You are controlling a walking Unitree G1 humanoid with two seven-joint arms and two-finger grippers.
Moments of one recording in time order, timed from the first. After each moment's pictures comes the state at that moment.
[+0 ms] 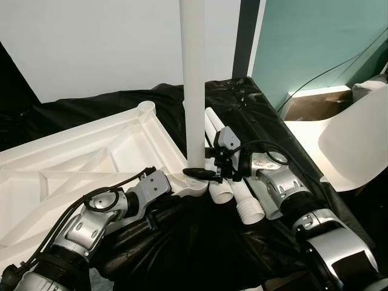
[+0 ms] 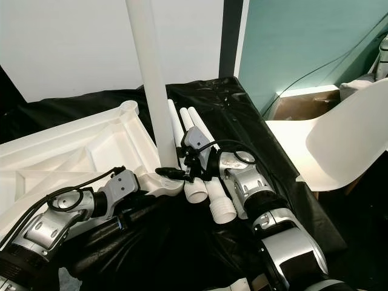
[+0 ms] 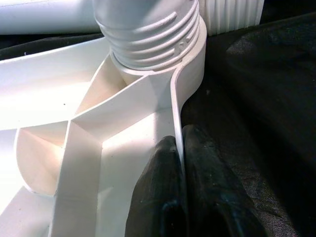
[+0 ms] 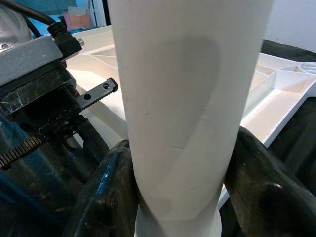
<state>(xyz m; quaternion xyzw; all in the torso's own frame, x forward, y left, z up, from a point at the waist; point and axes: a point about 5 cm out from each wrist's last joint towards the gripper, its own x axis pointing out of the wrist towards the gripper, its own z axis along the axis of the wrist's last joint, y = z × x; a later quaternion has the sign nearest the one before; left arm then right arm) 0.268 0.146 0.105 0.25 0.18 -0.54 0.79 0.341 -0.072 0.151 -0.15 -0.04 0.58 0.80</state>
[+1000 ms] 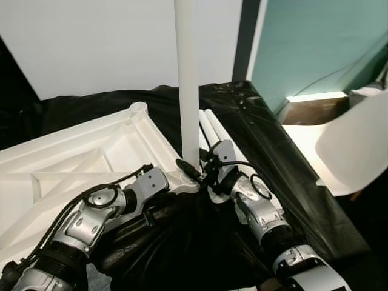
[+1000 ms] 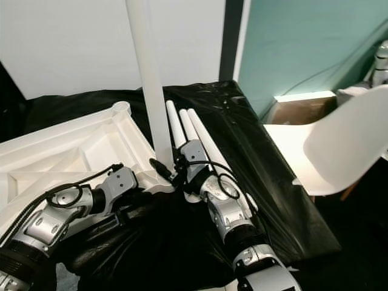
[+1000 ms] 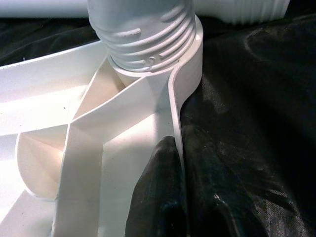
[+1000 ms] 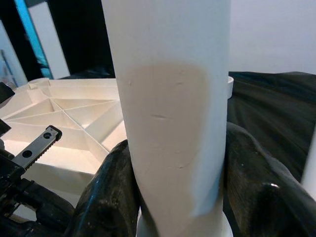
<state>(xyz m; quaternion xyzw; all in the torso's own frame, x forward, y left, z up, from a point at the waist) 0.275 0.151 0.107 0.25 0.19 -0.52 0.79 0.320 -0.048 0.125 -0.03 -0.08 0.39 0.92</state>
